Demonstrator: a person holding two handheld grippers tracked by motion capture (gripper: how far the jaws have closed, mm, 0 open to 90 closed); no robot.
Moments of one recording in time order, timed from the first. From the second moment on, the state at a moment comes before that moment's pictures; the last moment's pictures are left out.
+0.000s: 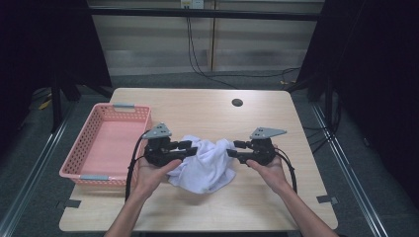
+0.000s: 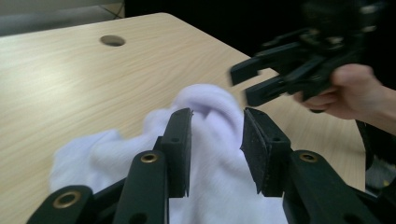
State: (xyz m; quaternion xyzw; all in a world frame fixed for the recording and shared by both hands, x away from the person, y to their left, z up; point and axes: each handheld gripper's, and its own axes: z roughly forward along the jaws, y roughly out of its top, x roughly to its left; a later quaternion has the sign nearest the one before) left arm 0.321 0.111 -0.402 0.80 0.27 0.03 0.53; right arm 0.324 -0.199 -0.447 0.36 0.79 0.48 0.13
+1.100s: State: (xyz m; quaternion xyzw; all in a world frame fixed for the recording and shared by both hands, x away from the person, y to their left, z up) left arm 0.336 0.122 -0.407 0.76 0.31 0.03 0.58; right arm 0.336 -0.211 -0.432 0.39 0.75 0.51 0.15
